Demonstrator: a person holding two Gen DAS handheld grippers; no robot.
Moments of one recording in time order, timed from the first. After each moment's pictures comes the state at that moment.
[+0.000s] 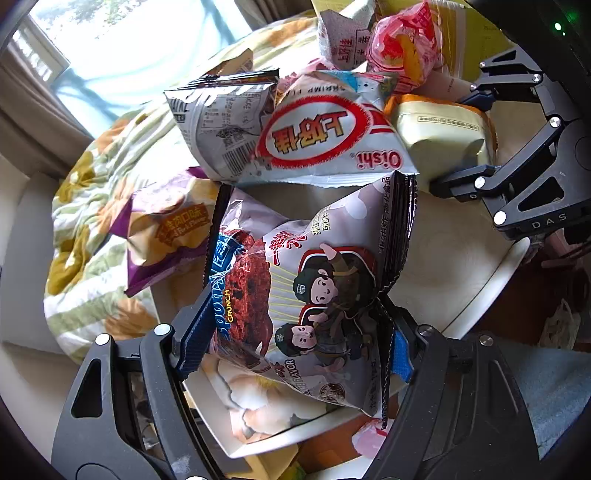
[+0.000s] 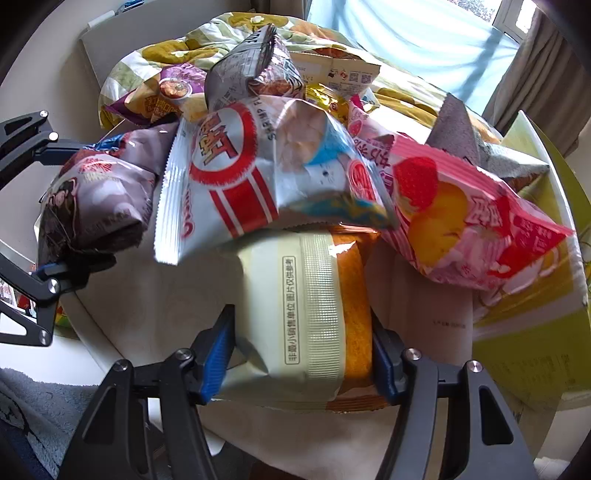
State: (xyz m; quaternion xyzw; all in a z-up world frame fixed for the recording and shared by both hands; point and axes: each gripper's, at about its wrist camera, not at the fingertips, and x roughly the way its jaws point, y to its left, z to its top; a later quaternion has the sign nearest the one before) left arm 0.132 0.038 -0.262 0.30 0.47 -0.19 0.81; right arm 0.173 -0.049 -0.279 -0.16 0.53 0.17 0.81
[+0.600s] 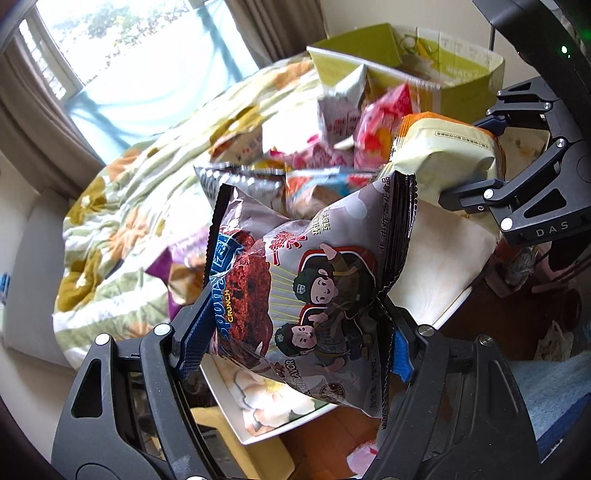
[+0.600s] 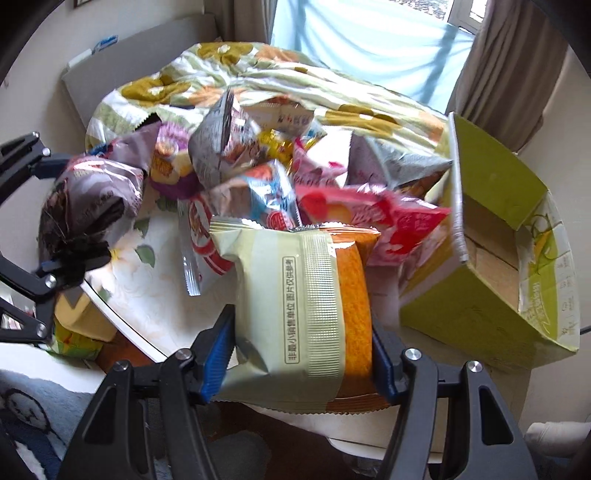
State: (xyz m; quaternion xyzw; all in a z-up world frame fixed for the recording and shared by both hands) left arm 0.105 0.019 -0.189 0.28 0.41 -0.21 0.84; right arm 0.145 -0.090 -0.201 -0.11 0.51 0.12 0.85
